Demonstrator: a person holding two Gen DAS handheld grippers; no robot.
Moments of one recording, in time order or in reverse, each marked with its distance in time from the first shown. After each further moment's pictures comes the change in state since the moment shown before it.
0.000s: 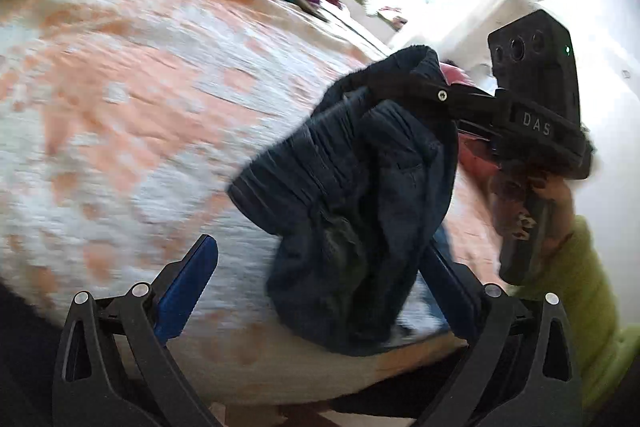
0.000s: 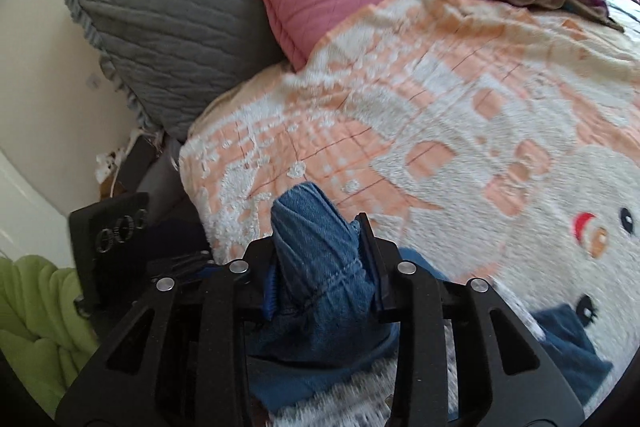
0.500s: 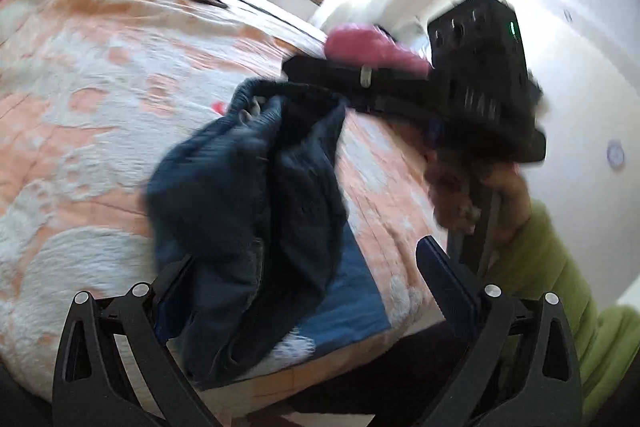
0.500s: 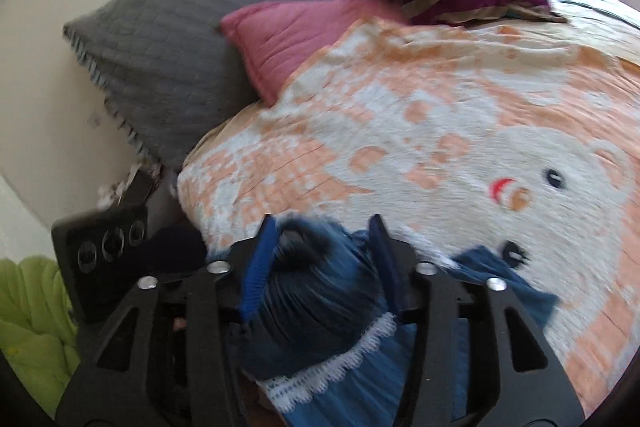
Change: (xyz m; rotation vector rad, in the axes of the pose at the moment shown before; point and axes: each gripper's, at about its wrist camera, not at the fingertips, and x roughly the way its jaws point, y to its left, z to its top) left arm 0.048 -0.100 -0.014 0.233 0.076 -0.143; right arm -0.098 -0.041 -0.044 0.104 -0.161 -0.059
